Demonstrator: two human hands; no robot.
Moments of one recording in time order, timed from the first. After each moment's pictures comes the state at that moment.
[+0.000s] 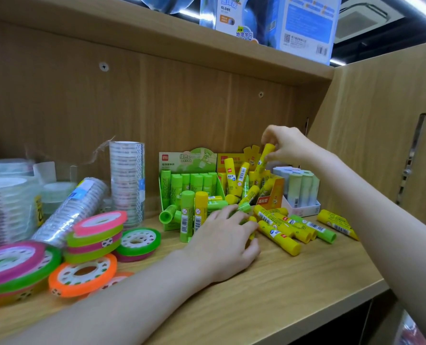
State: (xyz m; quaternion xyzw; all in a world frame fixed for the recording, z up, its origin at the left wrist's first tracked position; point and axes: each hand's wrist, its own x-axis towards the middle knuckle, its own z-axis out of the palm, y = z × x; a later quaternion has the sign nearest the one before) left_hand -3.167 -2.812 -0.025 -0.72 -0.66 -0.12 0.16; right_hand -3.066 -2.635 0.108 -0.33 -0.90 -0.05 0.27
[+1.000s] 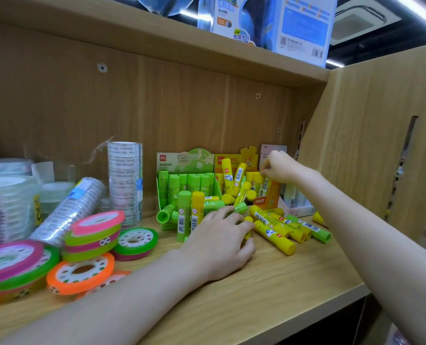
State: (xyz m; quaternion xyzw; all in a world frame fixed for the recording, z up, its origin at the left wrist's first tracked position) left_hand -3.166 -2.814 -0.025 -0.72 -0.66 -0.12 0.16; right_hand -3.074 -2.617 0.072 -0.40 -0.89 -0.04 0.20
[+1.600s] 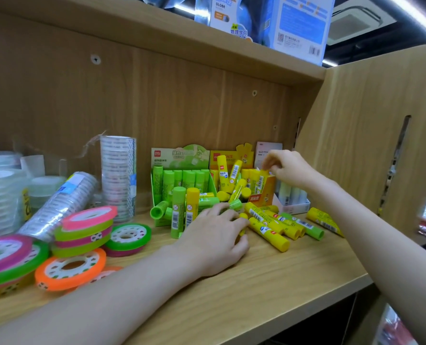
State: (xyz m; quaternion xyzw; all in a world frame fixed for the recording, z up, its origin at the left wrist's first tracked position) left_hand -3.166 -2.813 -0.024 -0.72 -0.66 -0.11 0.16; right_hand -3.044 -2.631 0.063 -0.33 -0.89 0.00 0.31
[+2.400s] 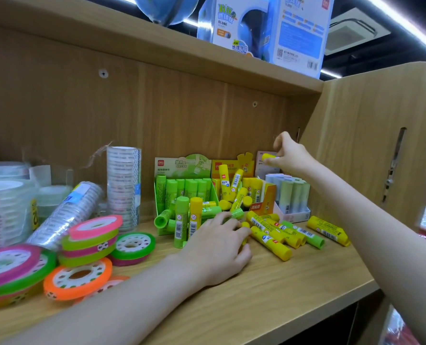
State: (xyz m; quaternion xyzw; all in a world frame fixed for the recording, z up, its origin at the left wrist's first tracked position) left_hand -3.165 -2.813 -0.024 -0.73 -0.66 -0.12 0.15; right_hand -3.050 -2.635 0.098 -0.40 -0.84 0.06 0.36
